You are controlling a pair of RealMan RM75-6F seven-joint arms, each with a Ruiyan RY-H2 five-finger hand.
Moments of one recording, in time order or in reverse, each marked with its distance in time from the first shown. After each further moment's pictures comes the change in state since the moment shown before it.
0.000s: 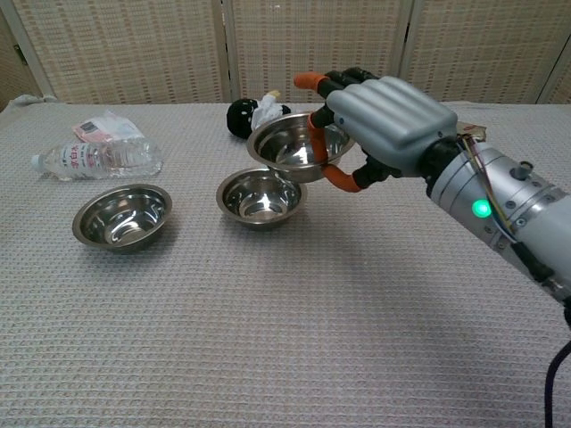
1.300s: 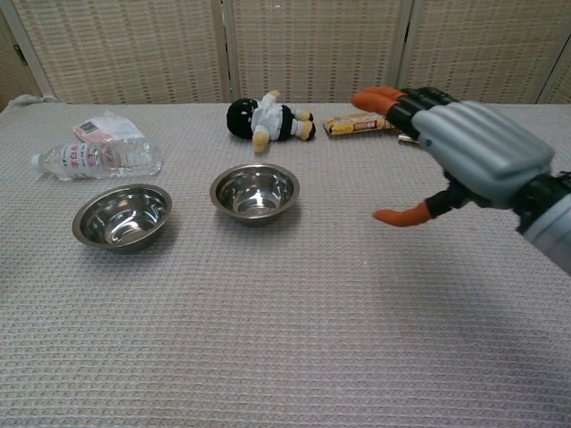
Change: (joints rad) left arm -0.047 -0.065 0.025 0.015 0.047 -0.073 0.038; right arm -0.162 0.166 -0.230 0.024 -0.082 0.310 0.271
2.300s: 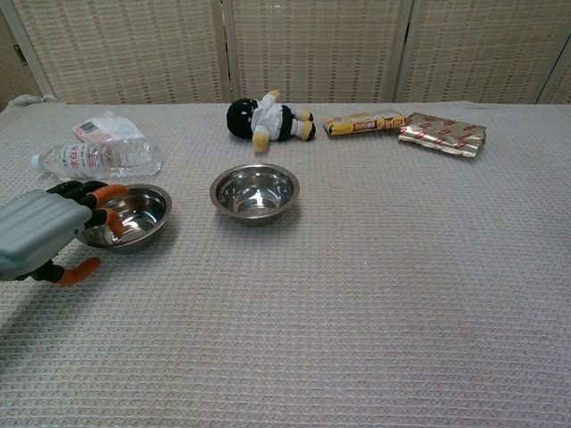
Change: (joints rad) left arm -0.236 -0.523 -0.084 0.449 -0.110 -0.218 0.394; right arm -0.265 0.201 -0.005 0.036 -0.044 0.205 0.302
